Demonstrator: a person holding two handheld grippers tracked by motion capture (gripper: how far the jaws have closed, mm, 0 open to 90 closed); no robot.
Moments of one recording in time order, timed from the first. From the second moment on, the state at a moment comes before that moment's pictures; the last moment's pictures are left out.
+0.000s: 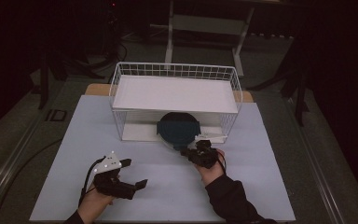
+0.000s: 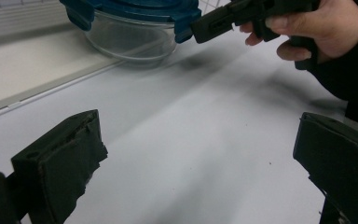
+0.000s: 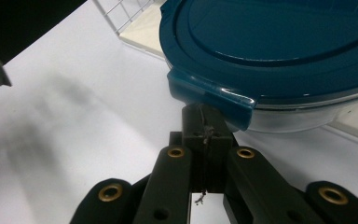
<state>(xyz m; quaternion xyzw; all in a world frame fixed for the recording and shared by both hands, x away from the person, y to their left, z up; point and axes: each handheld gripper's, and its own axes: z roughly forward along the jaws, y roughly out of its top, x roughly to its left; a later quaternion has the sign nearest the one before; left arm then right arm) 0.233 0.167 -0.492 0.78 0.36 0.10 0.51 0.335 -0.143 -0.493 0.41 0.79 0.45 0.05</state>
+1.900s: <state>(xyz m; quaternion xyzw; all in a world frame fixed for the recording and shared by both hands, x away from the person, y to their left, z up) 0.236 0.168 -0.497 0.77 0.36 0.10 0.52 0.346 -0.129 -0.492 0.41 0.78 0.47 0.06</state>
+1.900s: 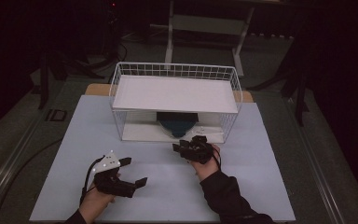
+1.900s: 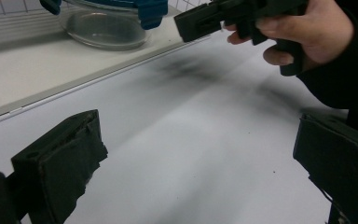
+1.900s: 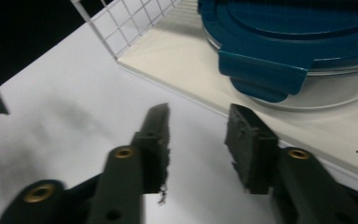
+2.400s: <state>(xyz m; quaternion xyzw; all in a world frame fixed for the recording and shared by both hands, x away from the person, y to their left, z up) 0.233 0.167 -0.497 0.77 0.35 0.10 0.53 0.316 -0.157 -0.488 0.38 0.78 0.50 0.05</state>
